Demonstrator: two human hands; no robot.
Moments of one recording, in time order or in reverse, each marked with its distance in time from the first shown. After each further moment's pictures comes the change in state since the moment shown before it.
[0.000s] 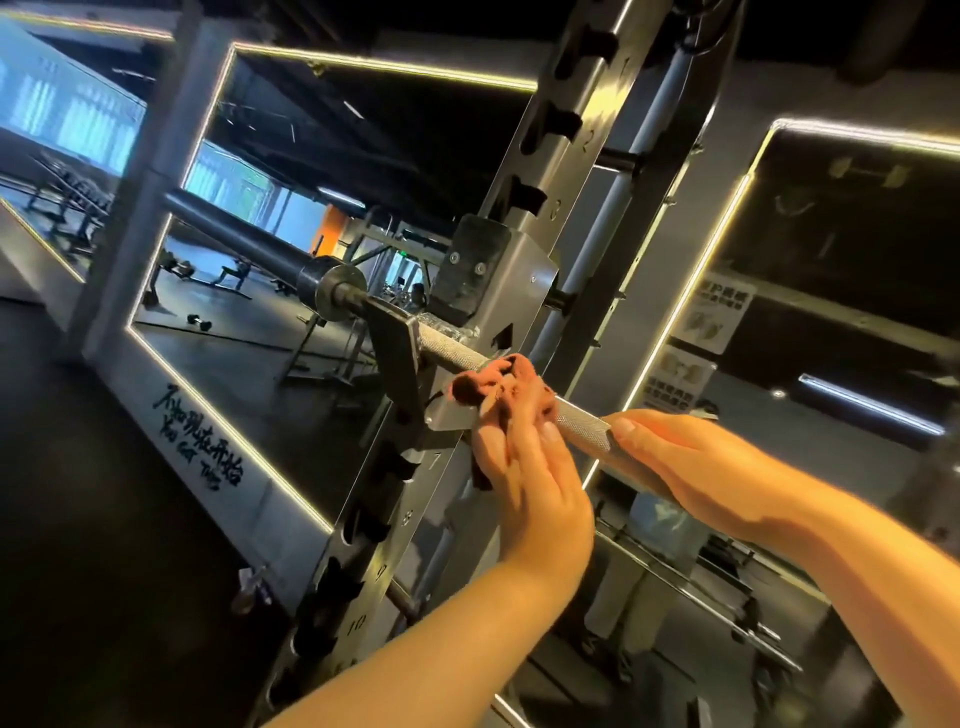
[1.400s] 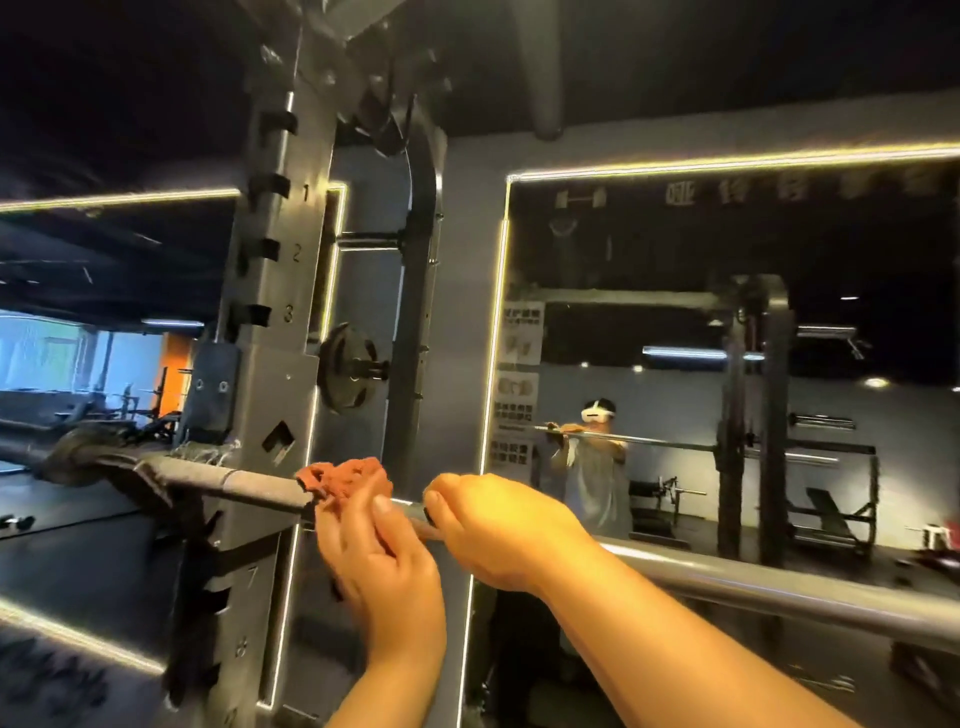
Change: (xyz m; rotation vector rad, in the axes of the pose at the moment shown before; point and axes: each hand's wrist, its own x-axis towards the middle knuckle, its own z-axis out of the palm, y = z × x) left_hand -0.065 0.036 0.074 0.030 0.053 -0.065; right_hand -0.104 0.008 -0.025 -0.177 0.102 0.121
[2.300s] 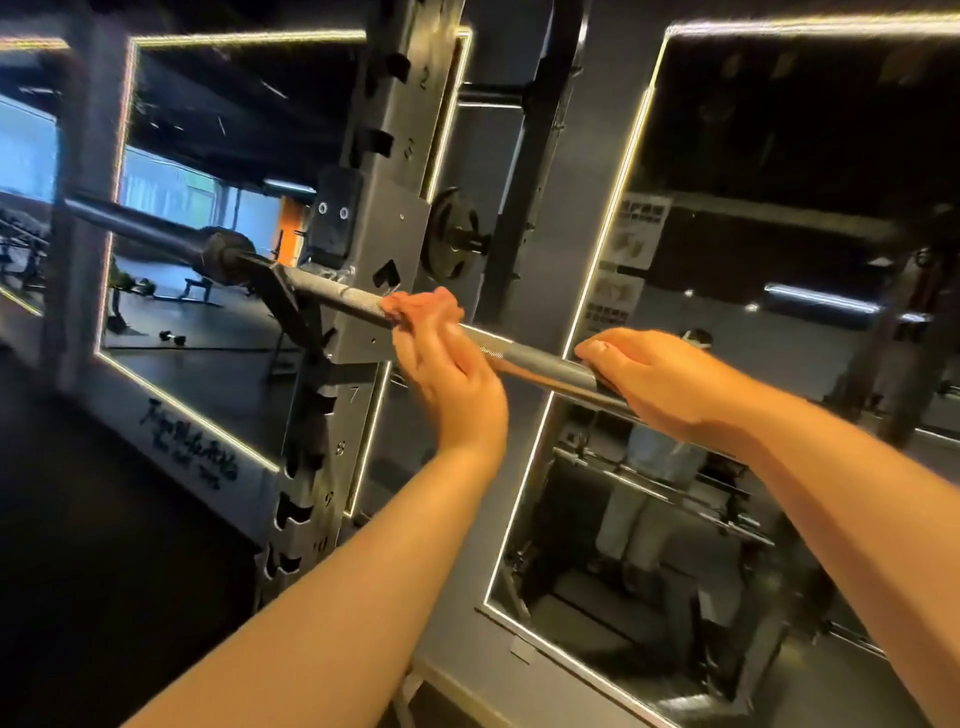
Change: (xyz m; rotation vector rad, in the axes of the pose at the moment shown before) left_hand 0.022 -0.012 -0.011 0.132 0.017 0.149; right_hand -0.022 0.040 -0.015 0.110 0.005 -0.012
